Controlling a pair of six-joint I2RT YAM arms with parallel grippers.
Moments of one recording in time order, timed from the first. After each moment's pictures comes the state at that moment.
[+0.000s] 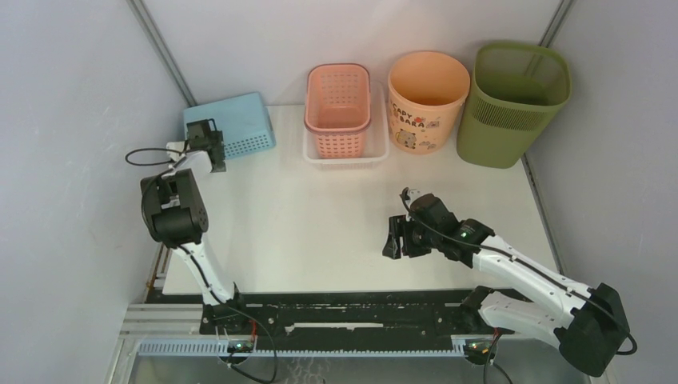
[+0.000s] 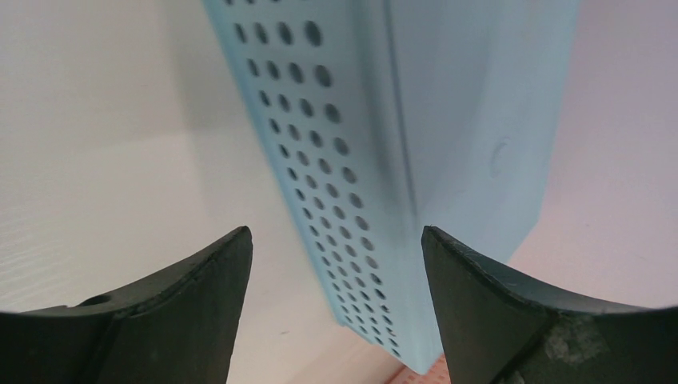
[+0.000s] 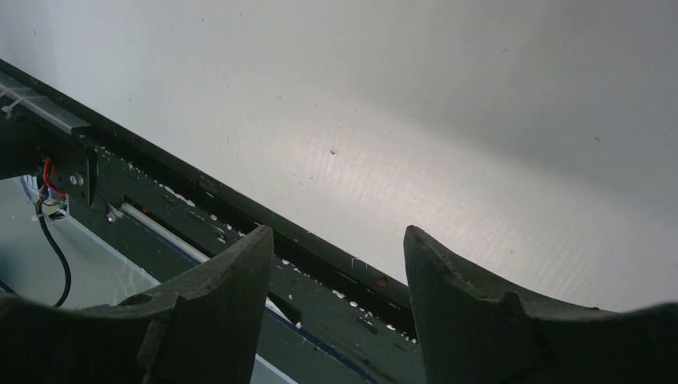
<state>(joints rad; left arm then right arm) 0.22 1.95 1.32 -0.14 -0.25 -1.40 0.72 0.98 0.67 -0.60 -0.14 0.56</state>
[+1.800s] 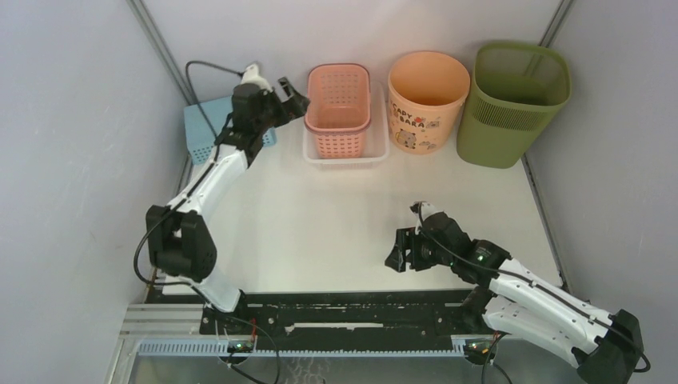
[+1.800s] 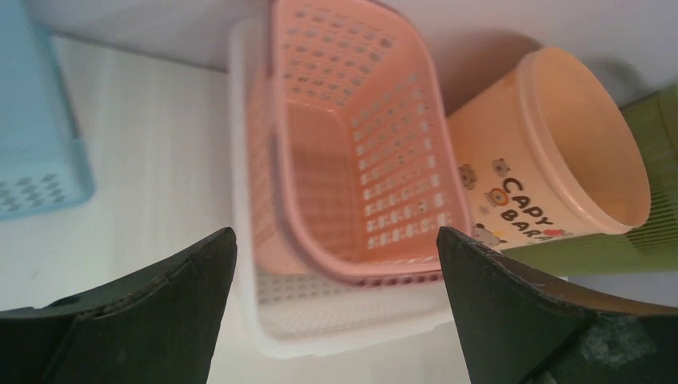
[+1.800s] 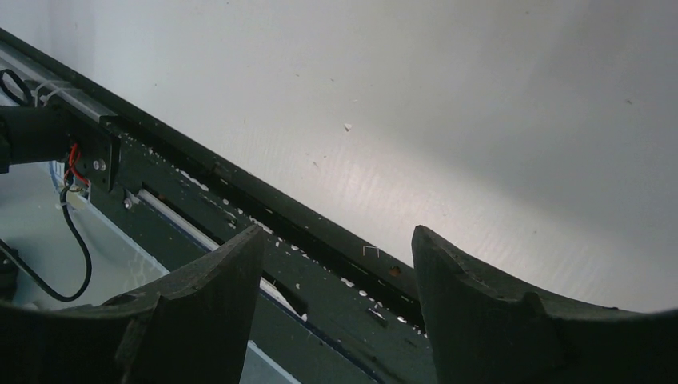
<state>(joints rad) -0.20 1.58 1.32 0.02 0.07 -0.57 0.79 0.76 0.53 -0.57 -0.11 0.64</state>
